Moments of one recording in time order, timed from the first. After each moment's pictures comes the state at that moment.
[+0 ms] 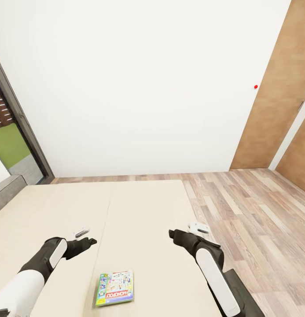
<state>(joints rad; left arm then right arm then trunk) -0.69 0.19 0.16 -0.51 0.34 0.63 -0.12 -0.33 0.03 0.35 -1.58 -0.81 0.73 -0.72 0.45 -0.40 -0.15</state>
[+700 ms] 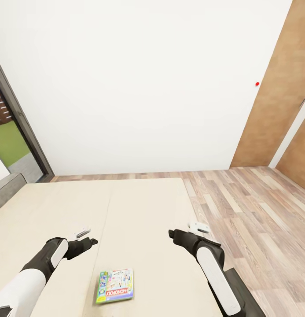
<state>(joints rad) -0.70 0.18 0.15 -0.47 0.34 0.61 -0.13 -0.33 0.03 0.34 -1.58 -0.82 0.75 -0.72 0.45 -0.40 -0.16</state>
